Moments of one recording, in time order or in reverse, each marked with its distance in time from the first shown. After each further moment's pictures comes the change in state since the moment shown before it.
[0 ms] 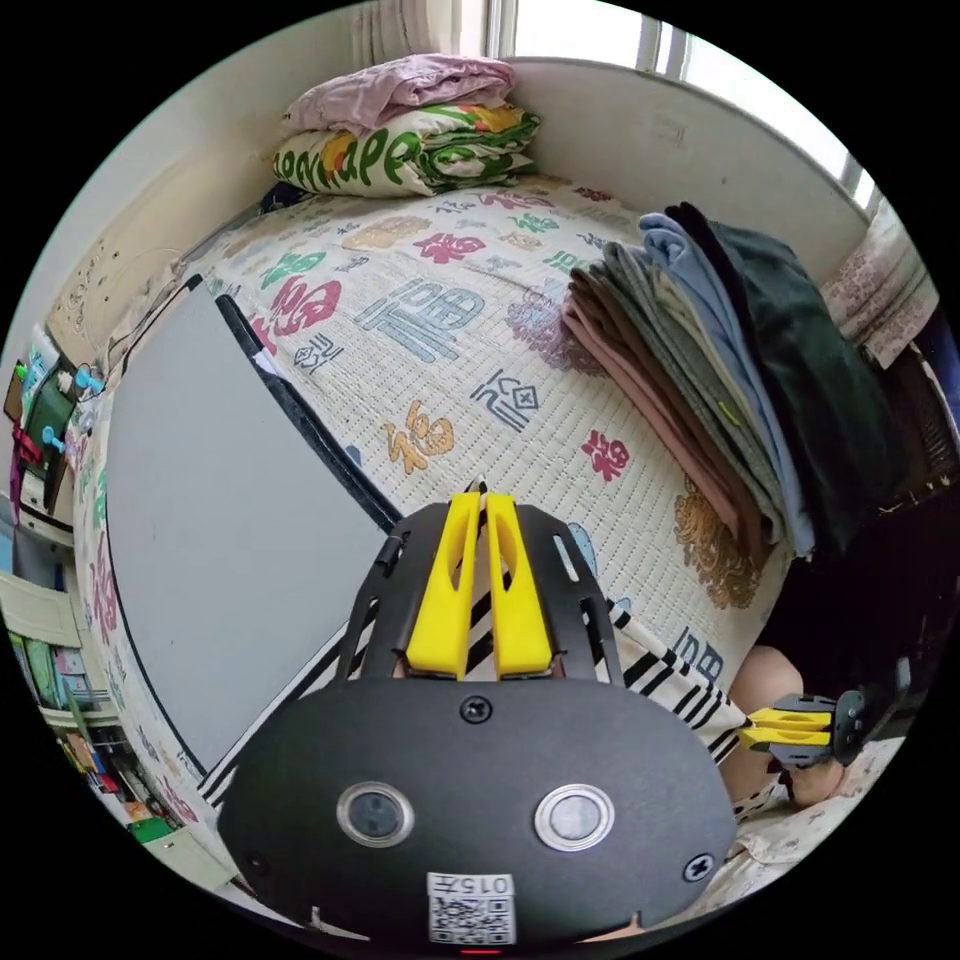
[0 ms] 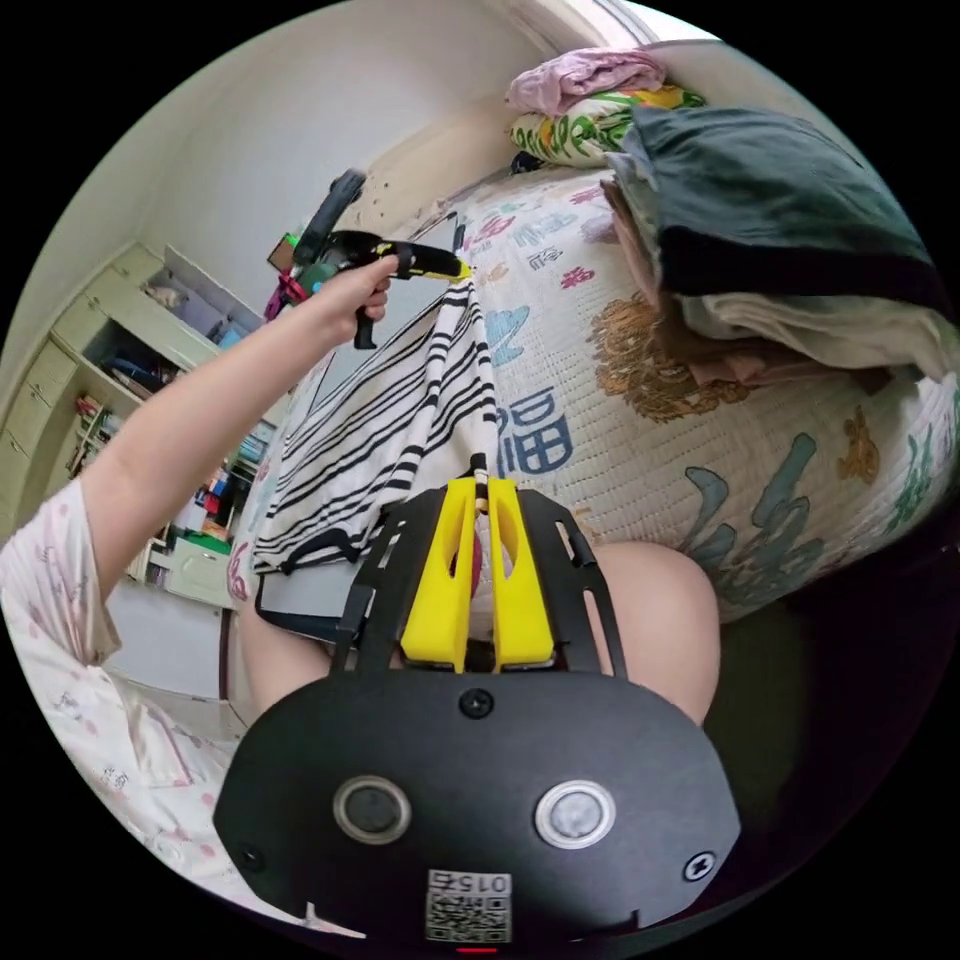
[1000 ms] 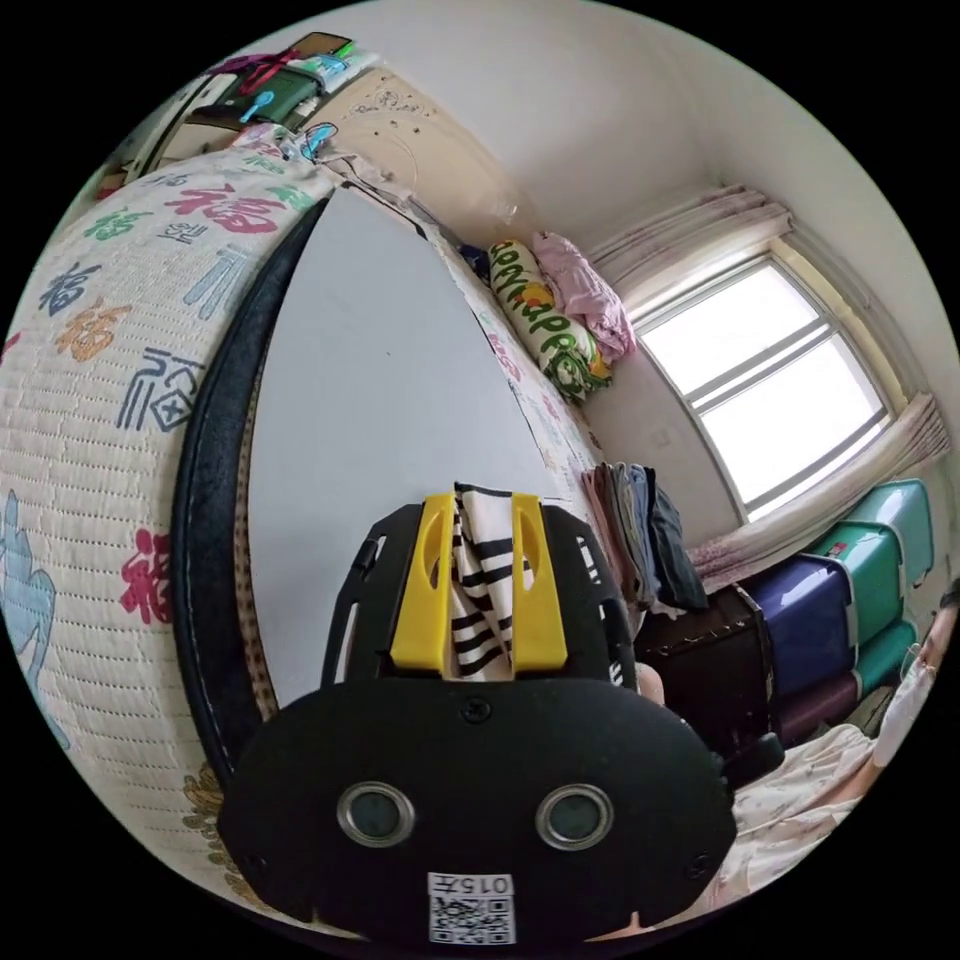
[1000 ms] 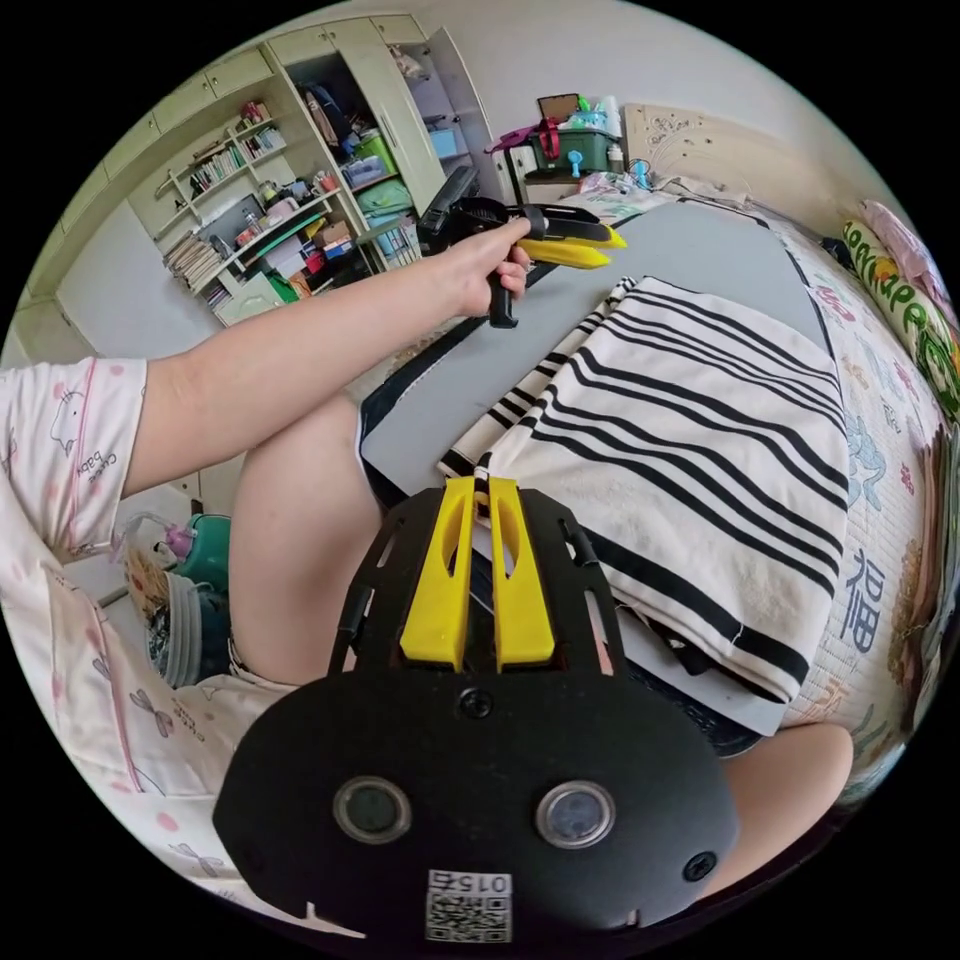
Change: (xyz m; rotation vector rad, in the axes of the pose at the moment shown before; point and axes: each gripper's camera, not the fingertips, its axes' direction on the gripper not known) left arm -0.309 0.575 0.075 0.474 0.465 -0.655; right arm -0.261 0.275 0.222 -0.306 -0.103 -0.723
